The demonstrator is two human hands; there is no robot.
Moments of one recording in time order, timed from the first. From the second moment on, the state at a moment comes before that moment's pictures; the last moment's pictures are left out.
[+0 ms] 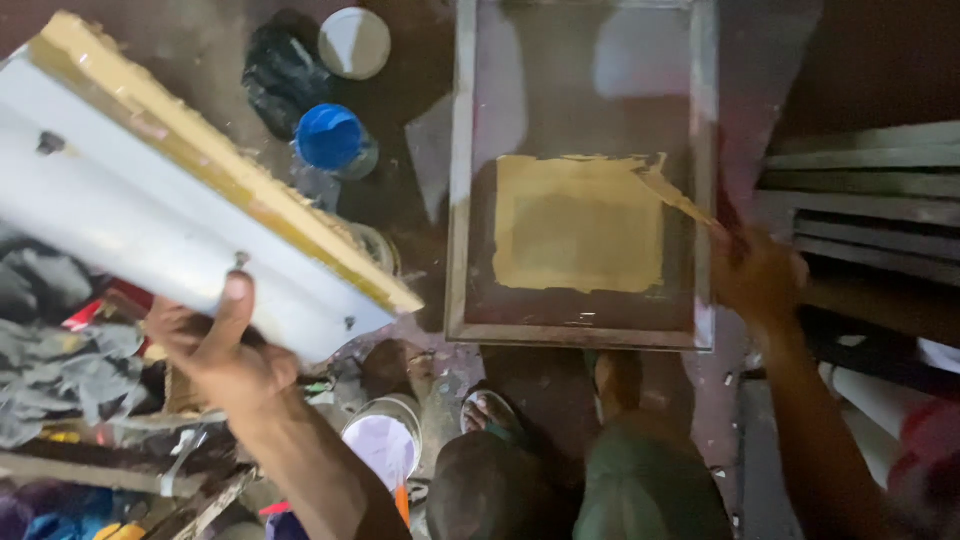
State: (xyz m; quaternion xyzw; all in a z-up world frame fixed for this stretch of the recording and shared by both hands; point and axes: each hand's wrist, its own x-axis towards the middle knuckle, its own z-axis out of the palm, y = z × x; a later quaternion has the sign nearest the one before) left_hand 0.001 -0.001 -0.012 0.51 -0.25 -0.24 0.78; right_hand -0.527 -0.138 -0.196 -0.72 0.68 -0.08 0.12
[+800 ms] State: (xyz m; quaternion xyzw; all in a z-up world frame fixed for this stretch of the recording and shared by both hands) left_hand 0.026 0.008 -0.065 0.37 -0.13 -0.30 0.87; right_hand -0.368 -0.269 -0.216 -0.91 0.38 -0.07 0.15
